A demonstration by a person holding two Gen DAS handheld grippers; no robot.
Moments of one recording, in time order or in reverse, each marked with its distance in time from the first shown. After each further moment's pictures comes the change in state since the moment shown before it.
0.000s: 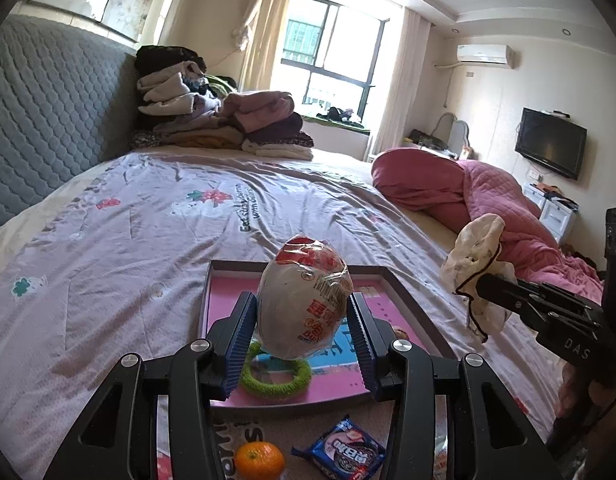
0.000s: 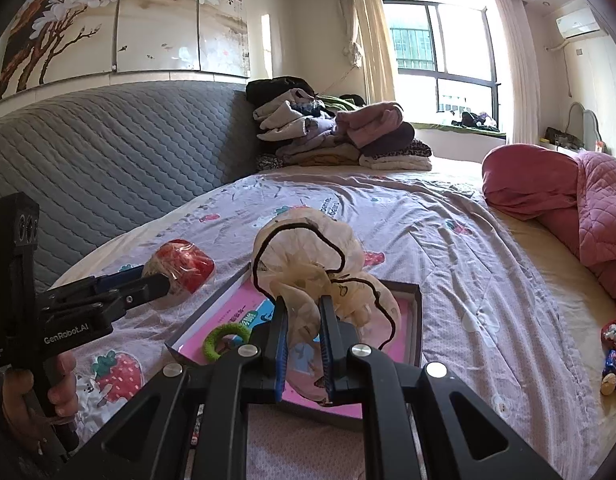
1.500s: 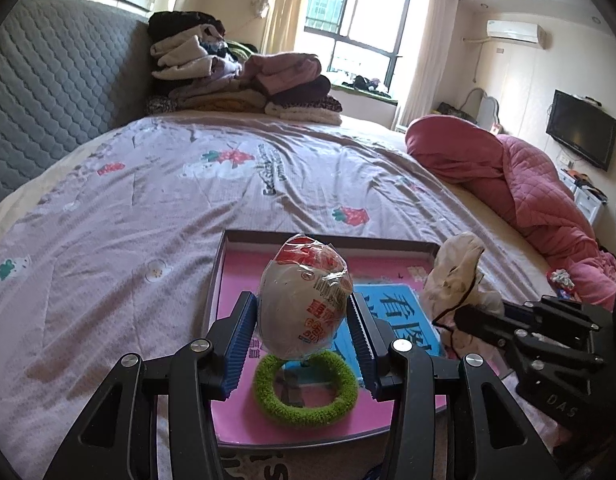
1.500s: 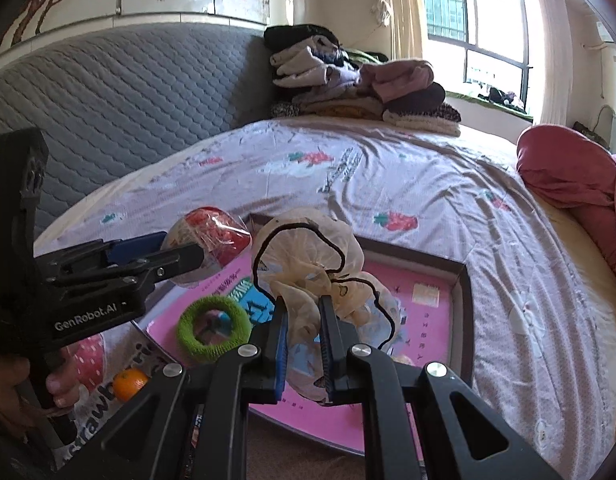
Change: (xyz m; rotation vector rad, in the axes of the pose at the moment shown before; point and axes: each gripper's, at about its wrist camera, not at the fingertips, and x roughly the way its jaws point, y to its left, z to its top) left arm 0.087 0.021 -0.014 -0.022 0.122 0.089; right arm 0.104 0.008 -0.019 -0.078 0.203 0.034
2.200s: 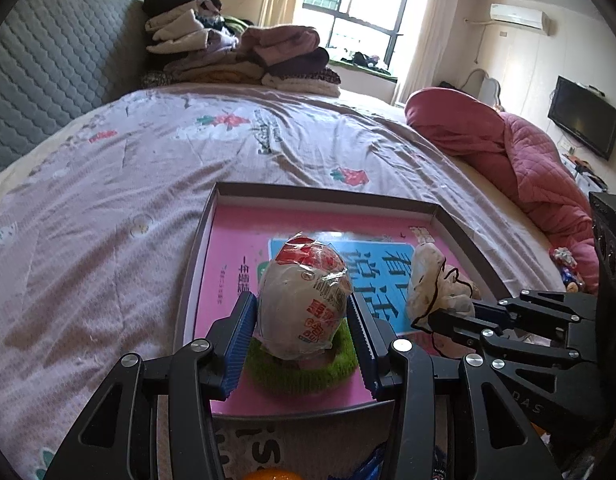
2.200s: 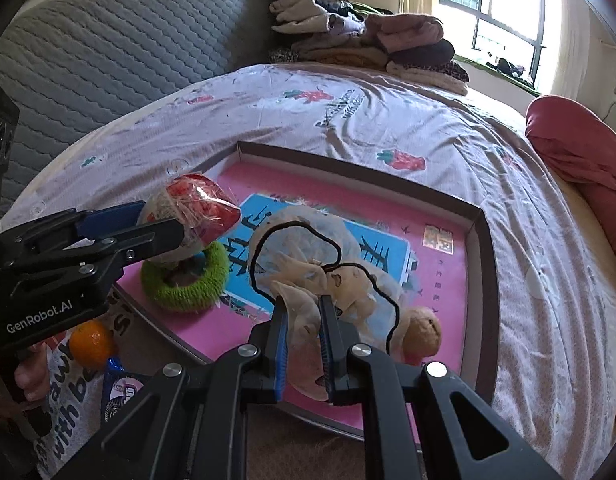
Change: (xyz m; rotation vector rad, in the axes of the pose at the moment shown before) left arm 0.018 0.001 -0.027 -0.006 0.091 -0.016; right arm 0.037 0.000 -0.027 -0.026 0.179 -0.025
